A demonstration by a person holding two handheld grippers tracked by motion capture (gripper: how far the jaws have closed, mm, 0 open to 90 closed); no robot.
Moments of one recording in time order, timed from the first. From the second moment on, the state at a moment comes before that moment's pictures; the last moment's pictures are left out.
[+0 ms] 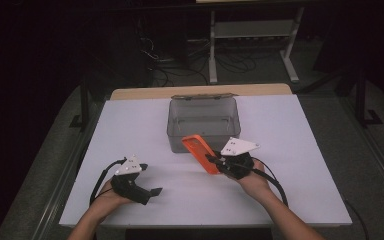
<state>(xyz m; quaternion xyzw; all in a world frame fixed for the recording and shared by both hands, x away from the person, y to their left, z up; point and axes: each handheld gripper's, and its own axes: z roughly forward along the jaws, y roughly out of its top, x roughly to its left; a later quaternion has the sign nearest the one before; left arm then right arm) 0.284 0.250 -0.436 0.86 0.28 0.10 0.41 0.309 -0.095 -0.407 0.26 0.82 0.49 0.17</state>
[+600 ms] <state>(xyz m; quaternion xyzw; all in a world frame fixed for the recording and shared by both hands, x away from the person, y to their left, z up) 0.284 0.250 -0.436 0.86 0.28 0.10 0.41 0.315 -0.103 -0.408 0.29 0.80 0.51 0.12</state>
